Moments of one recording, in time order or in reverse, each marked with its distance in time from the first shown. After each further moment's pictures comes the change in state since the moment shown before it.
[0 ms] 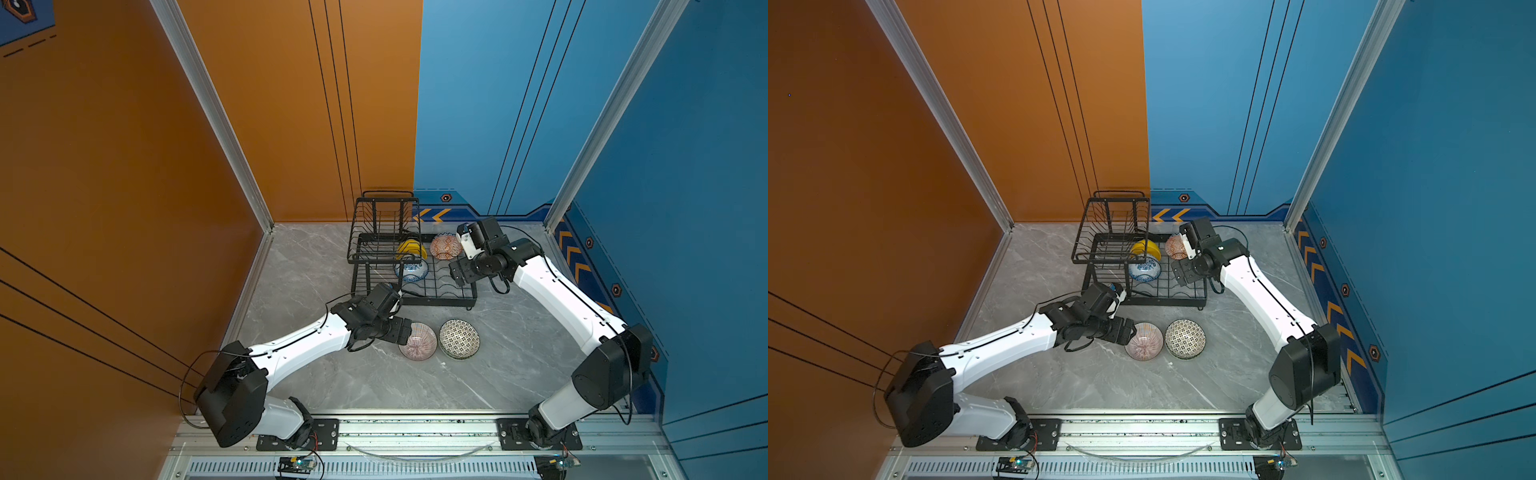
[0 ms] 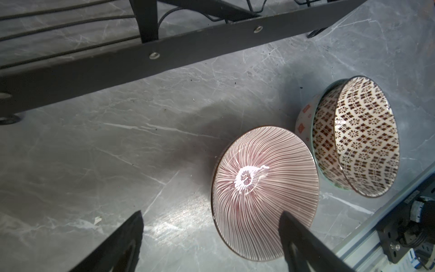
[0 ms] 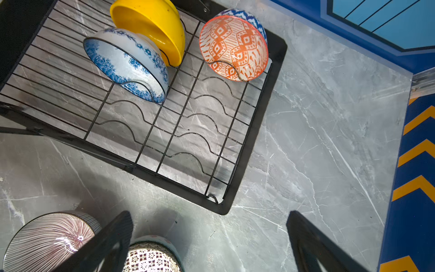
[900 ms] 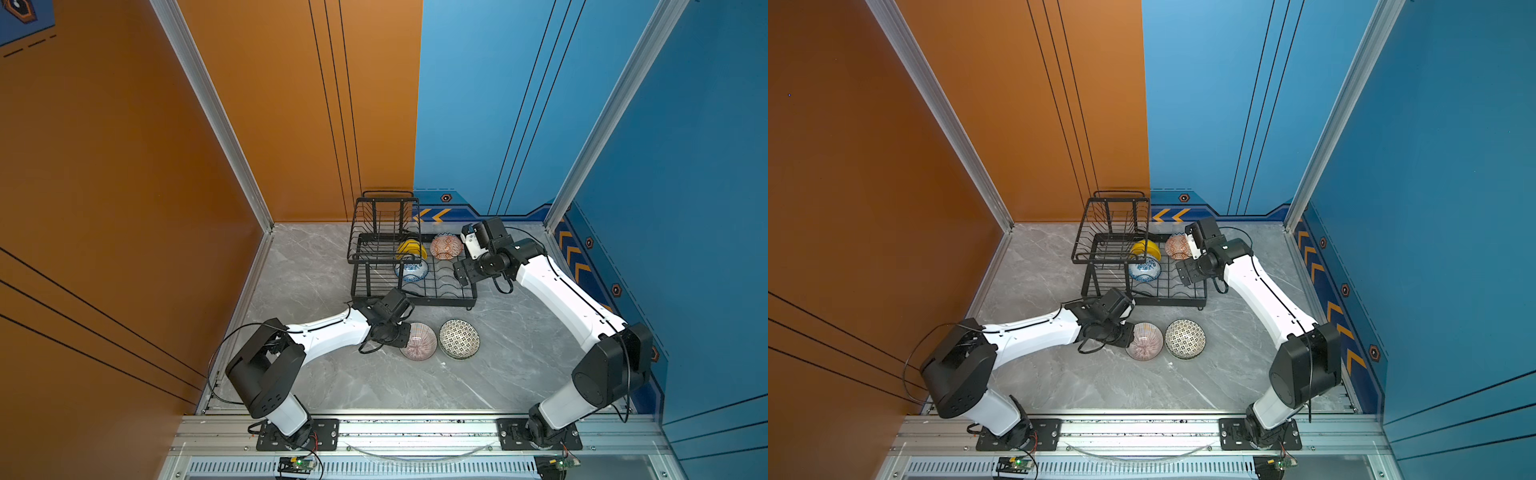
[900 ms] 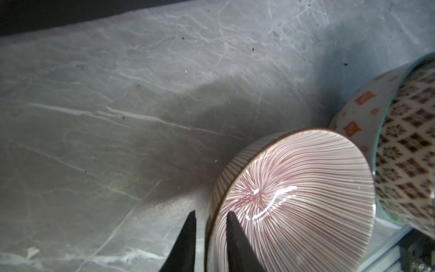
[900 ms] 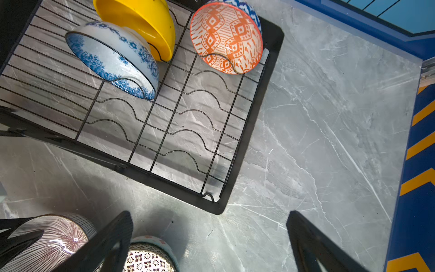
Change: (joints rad) left arm -0.021 0.177 0.025 0.032 0.034 -0.054; right arm -0.040 0.000 -0.023 0.010 -0.026 -0.003
